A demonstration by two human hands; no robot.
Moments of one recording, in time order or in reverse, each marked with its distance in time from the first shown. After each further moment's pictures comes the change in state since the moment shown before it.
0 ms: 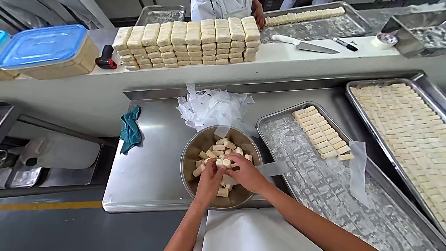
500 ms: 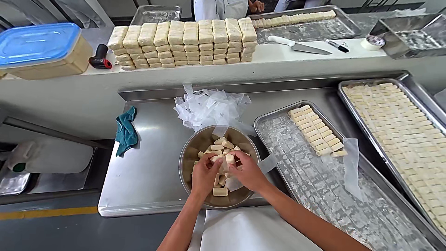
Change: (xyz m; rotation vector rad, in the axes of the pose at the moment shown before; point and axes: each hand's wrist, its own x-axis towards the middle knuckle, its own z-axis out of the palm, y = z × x) left_hand 0.010 0.010 -0.012 0.169 0.146 0.055; right_hand -0.009 -0.008 0.005 0.029 0.210 -0.039
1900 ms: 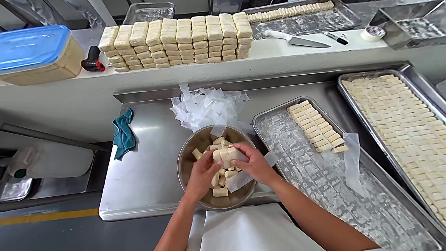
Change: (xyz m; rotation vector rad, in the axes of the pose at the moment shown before) left_hand 0.001 0.019 -0.015 -0.219 -0.184 0.049; right_hand 0.007 -0.007 -0.031 0.288 -0.042 -0.046
